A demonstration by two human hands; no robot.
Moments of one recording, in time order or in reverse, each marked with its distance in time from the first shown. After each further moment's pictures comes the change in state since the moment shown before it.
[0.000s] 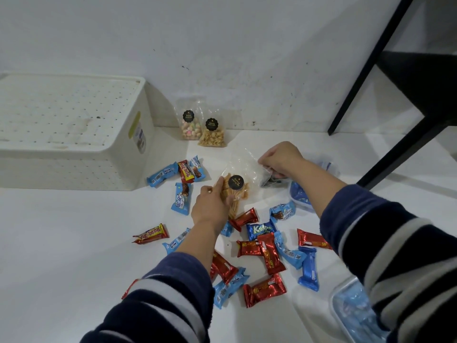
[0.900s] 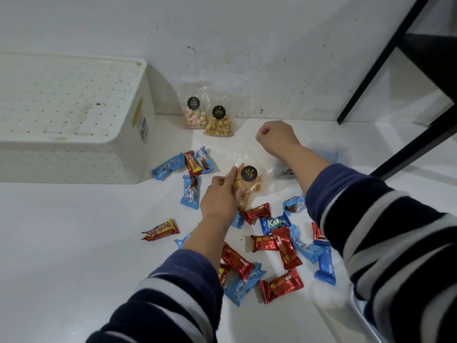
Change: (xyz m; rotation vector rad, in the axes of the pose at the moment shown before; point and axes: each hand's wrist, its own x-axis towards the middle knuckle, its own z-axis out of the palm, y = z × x) left_hand 0.016 -0.018 0.008 0.036 0.035 0.154; right_hand 0.023 -0.034 0.034 -0.164 0.183 -0.131
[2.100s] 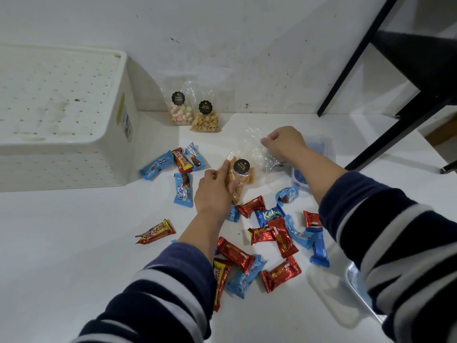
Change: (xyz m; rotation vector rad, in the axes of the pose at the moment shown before) left_hand 0.005 -0.008 -0.002 -0.066 -0.019 0.062; right_hand -0.018 0.025 -0.007 -0.174 0.035 0.137
